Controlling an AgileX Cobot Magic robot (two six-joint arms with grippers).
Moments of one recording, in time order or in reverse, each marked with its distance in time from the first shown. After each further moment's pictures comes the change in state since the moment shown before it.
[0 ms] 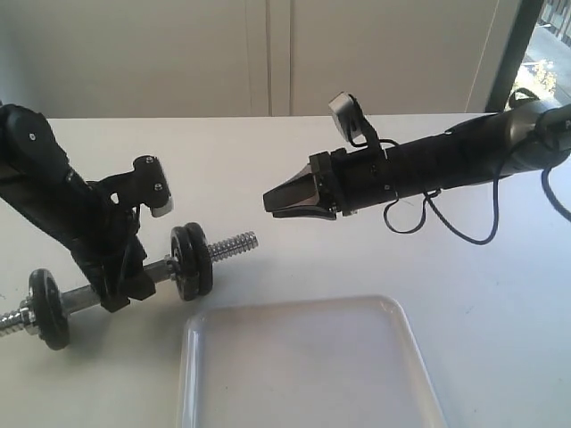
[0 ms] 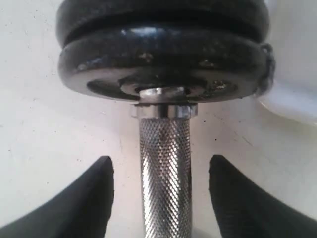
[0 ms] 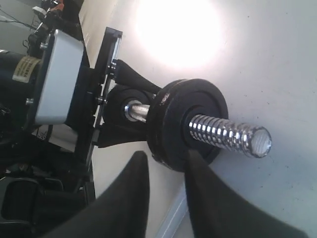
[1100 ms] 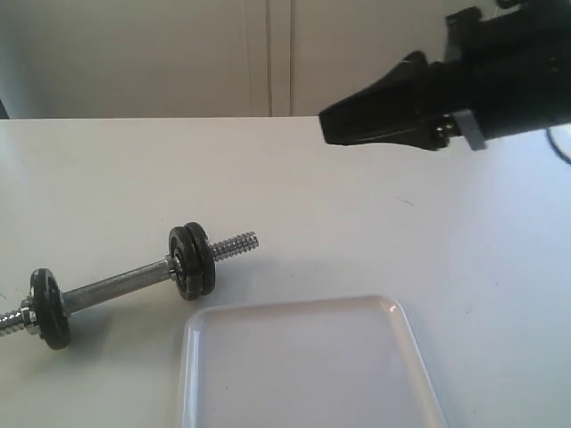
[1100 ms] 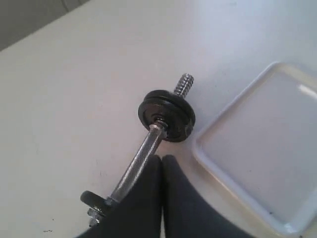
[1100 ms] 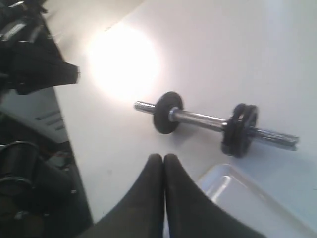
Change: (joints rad) left arm 0.000 -1.047 0.250 0.056 0.133 -0.659; right arm 0.000 -0.917 0.288 -0.289 -0.134 0.240
